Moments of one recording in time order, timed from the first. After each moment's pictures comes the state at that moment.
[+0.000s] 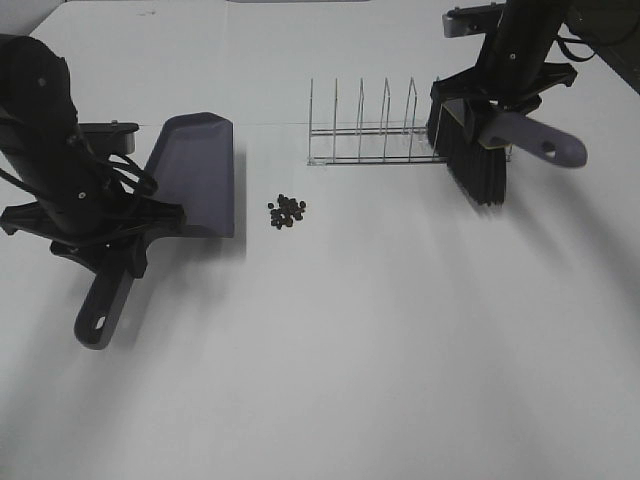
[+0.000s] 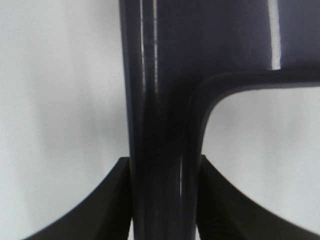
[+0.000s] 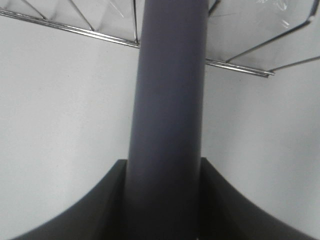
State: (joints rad) left arm -0.33 1.96 -1.19 -0.04 0.75 -0.26; right arm 0.14 2.38 -2.14 -0.02 1.17 -0.06
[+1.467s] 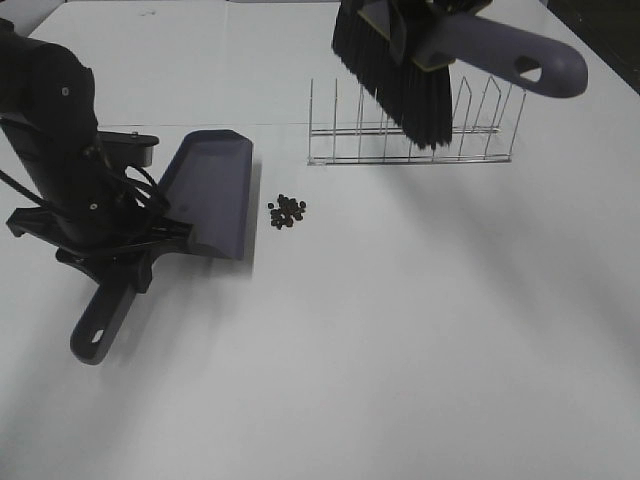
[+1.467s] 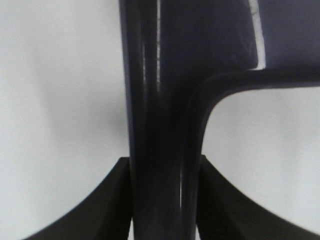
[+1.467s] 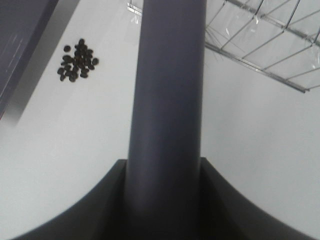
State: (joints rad) left arm -0.40 1.96 -1.19 0.03 0.80 -0.30; right arm 0.49 1.99 -1.92 -0.15 1.23 0.09
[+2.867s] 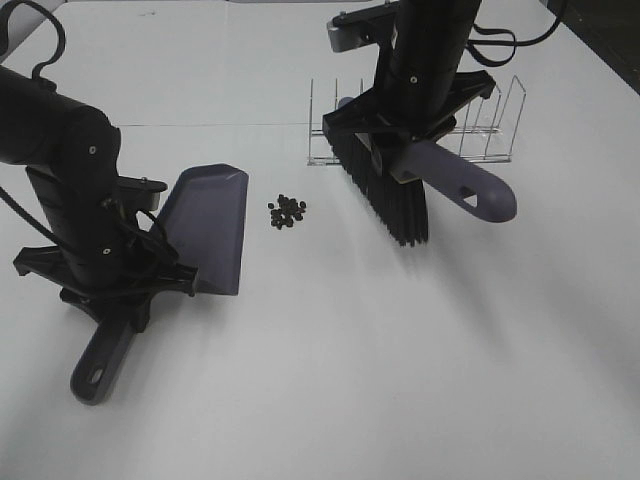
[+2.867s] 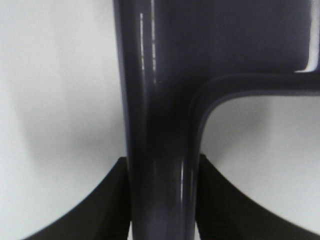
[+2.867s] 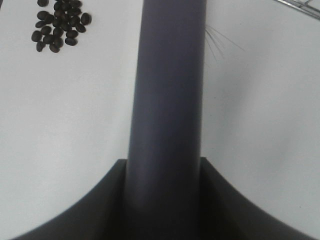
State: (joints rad) left arm -0.42 2.04 -1.12 0.07 0.75 -0.38; right arm 0.49 2.09 -1.68 -0.13 1.00 0.19
